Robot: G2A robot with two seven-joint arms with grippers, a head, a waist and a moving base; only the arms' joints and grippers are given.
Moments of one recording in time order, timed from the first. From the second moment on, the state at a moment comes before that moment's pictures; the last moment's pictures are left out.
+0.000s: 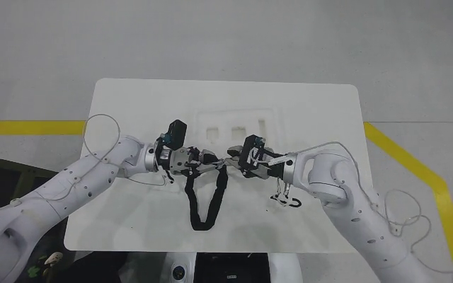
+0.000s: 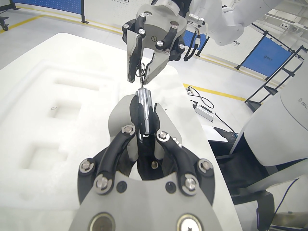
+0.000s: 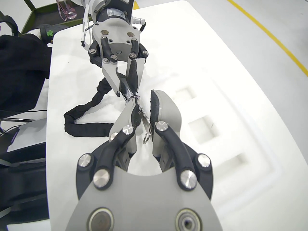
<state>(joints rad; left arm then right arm) 0.45 -0.75 -0.17 -1.31 0.85 -1.01 0.55 -1.05 -1.10 1.04 -1.85 -0.92 -0.65 0.61</state>
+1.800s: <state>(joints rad) 0.43 -0.78 -0.54 -1.13 0.96 -0.81 0.50 -1.15 -1.06 1.35 -1.65 -0.93 -0.62 0.29</state>
